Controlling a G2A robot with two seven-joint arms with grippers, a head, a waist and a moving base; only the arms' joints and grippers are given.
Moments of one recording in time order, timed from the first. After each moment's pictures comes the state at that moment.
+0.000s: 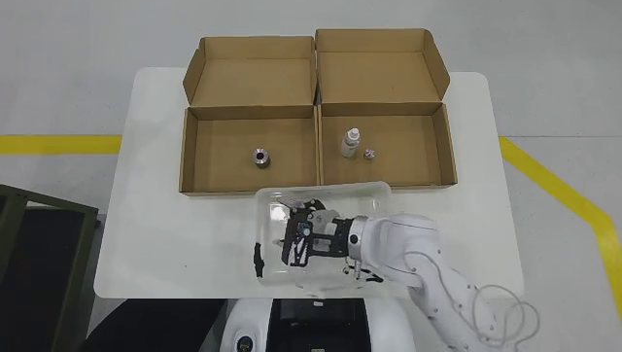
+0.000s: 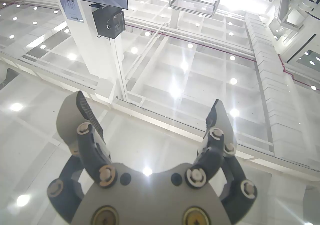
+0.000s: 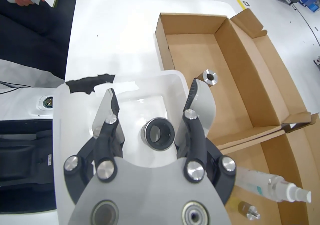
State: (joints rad) left arm -0.37 -0.34 -0.25 -1.16 3.07 0.41 0.06; right arm -1.28 -1.32 1.02 -1.93 -1.55 -0.84 0.44
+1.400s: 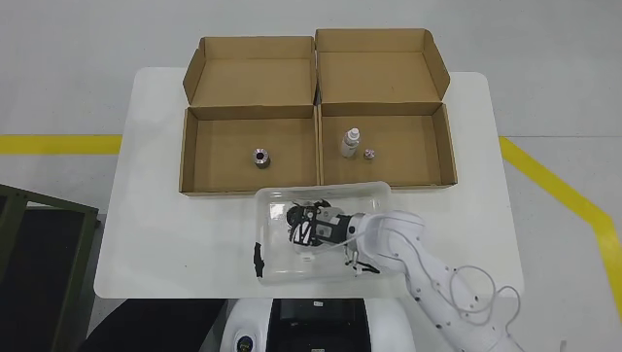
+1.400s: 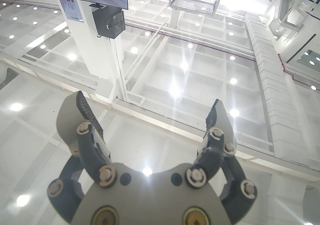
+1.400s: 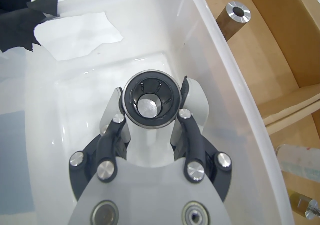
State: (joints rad) left arm -0.37 -0.34 -0.25 -1.16 3.07 0.41 0.06; right arm -1.20 -1.30 0.96 -1.66 -1.56 -0.71 0.36
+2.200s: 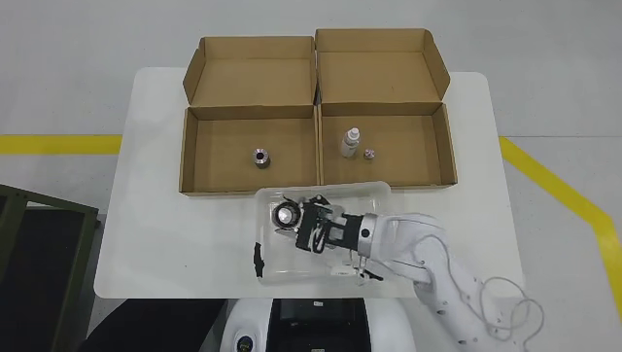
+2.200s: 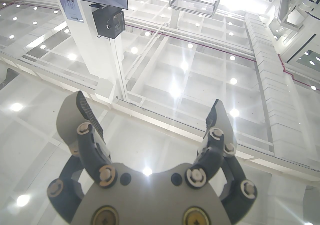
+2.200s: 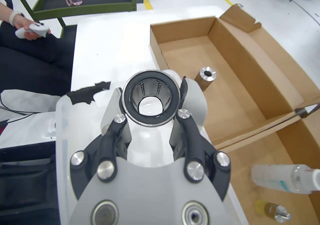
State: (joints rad) left arm -0.37 -0.34 -0.25 -1.16 3.07 0.41 0.06; right arm -1.27 -1.27 1.04 -1.91 -1.38 -0.75 0.30
